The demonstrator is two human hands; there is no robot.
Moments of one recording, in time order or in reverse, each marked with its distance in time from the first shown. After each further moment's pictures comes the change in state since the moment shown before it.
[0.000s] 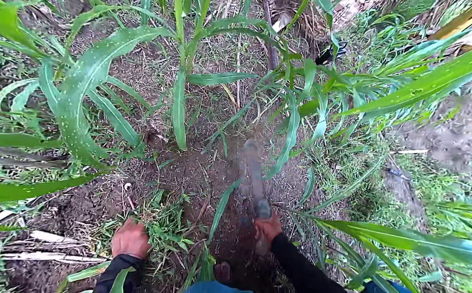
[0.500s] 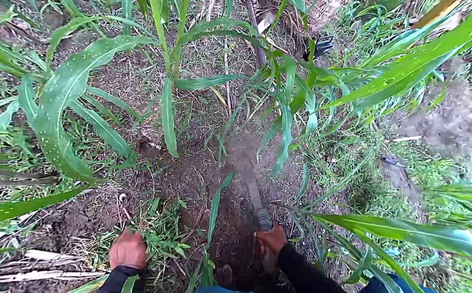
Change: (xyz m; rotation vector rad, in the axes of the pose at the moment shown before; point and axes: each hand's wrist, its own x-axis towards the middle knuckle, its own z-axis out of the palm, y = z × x) left_hand 0.003 -0.004 0.002 0.003 0.021 0.007; right_hand -0.032 0.010 -0.010 -0.033 -0.045 0.080
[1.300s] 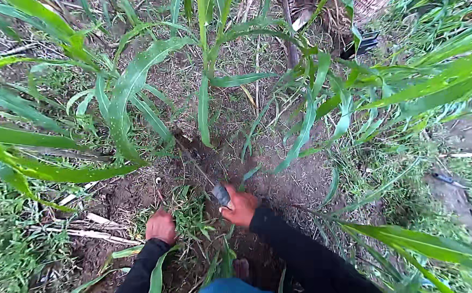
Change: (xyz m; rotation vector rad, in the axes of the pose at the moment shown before) left_hand 0.005 0.015 -0.024 0.070 -0.205 -0.076; right_hand -0.017 -0.149 0.105 -0.976 -0.433 -0.514
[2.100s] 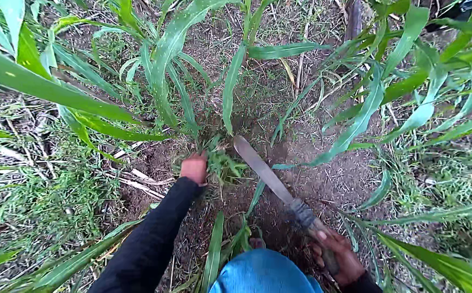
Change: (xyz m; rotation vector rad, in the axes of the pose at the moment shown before) left_hand 0.046 0.019 -0.038 -0.065 0.137 0.066; right_hand -0.132 0.161 0.057 1.487 0.247 0.113
